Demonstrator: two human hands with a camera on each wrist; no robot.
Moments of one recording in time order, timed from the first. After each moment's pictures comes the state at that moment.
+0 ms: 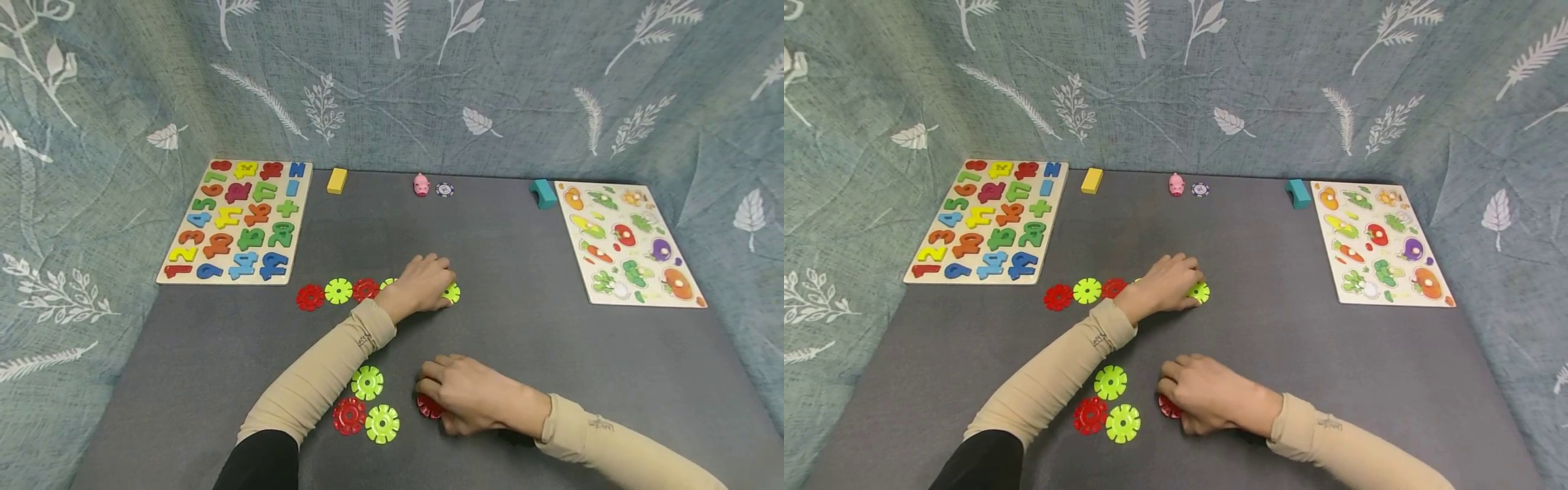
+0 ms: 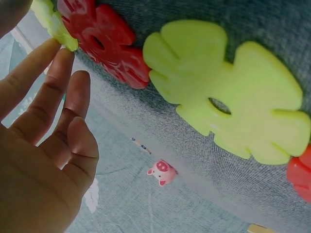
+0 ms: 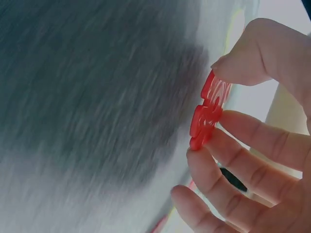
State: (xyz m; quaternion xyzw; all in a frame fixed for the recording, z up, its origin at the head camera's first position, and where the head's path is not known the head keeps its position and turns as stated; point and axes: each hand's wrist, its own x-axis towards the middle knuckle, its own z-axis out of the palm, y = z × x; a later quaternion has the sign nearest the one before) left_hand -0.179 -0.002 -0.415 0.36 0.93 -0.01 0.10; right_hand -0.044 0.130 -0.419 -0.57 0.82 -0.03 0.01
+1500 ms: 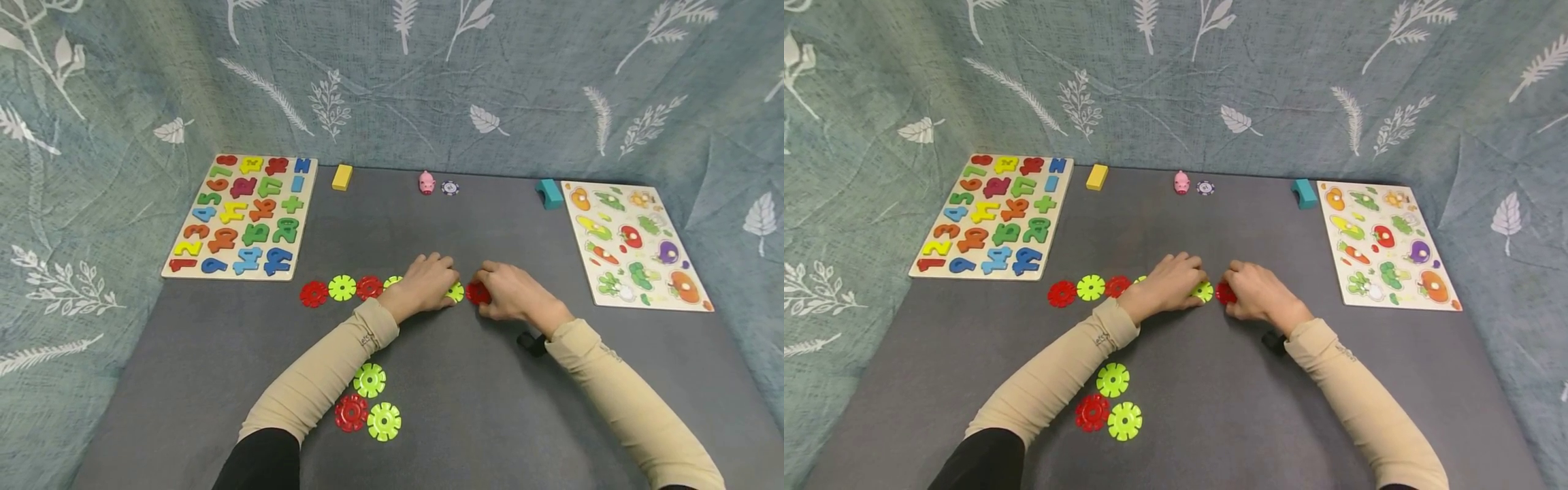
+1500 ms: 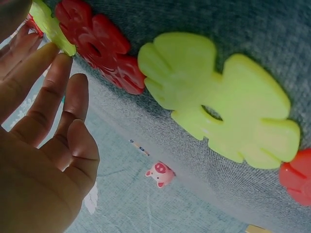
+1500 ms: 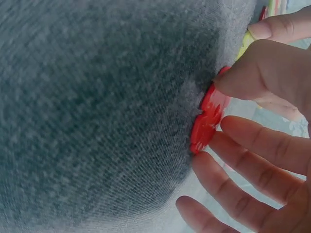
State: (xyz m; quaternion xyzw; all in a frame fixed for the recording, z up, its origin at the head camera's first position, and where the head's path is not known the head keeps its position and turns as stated) left_hand -0.177 -0.002 -0.415 0.35 0.93 -0.01 0.09; right_hand -0.165 0.190 -0.421 -0.32 0.94 -0.07 0.05
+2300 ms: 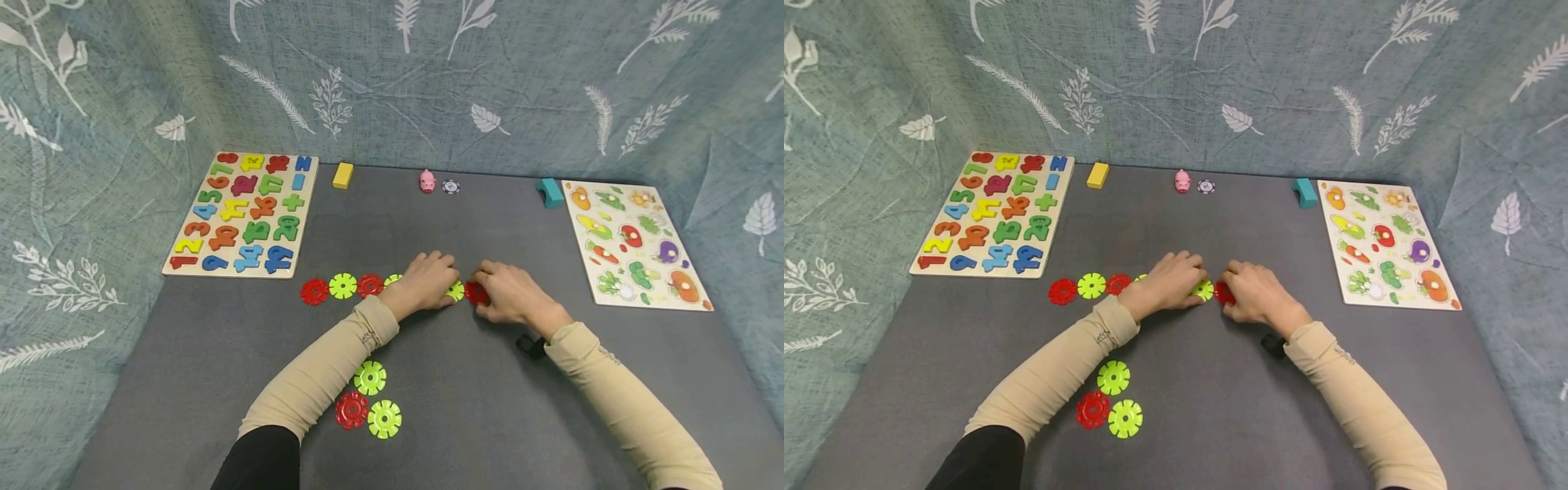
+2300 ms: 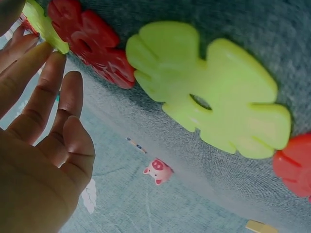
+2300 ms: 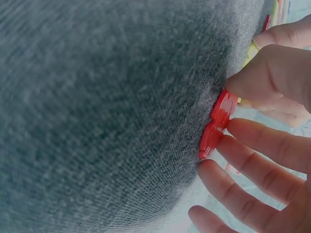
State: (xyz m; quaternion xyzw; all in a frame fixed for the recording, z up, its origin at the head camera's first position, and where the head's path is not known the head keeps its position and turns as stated) left_hand -0.178 -0.003 -0.416 0.36 0.93 -0.01 0.10; right_hand -0.160 0.189 -0.424 -0.33 0.94 -0.06 0.03
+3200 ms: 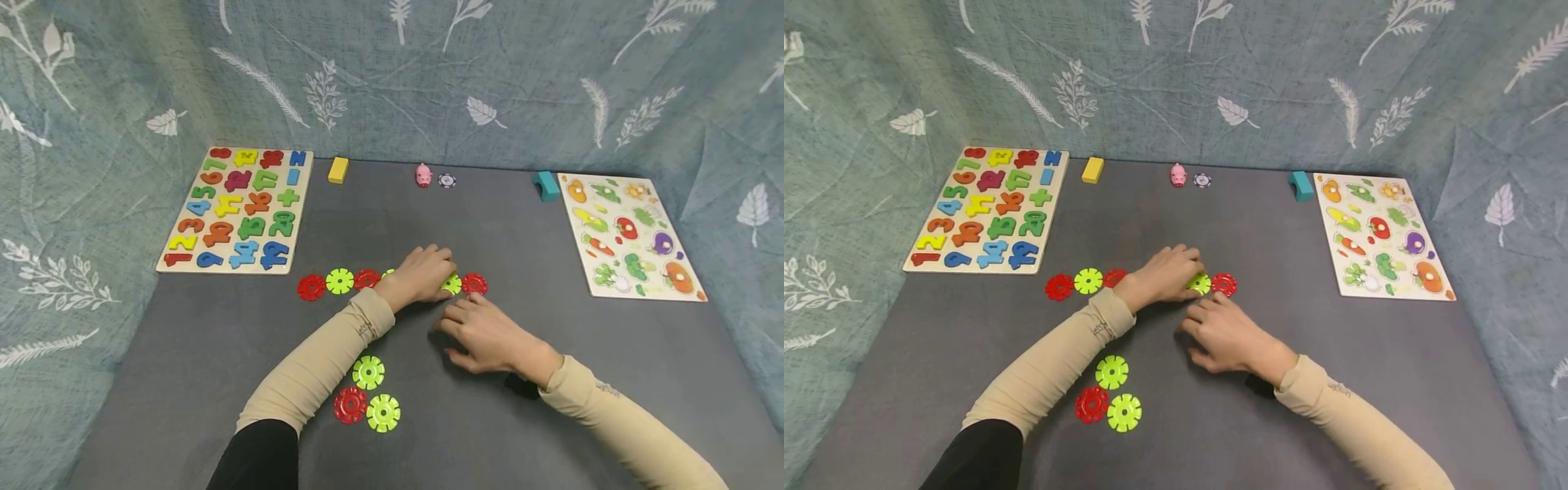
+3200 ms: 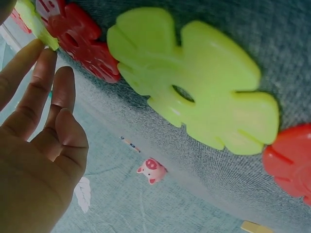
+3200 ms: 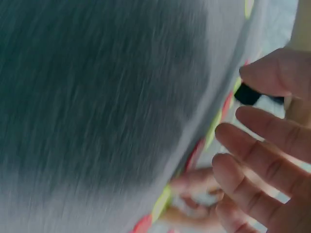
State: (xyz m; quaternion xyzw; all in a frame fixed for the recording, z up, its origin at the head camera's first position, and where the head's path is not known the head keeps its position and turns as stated) left_hand -0.183 -0.005 -0.419 0.37 0.92 0.00 0.10; right_hand -0.094 0.153 -0.420 -0.51 0.86 -0.03 -0.09
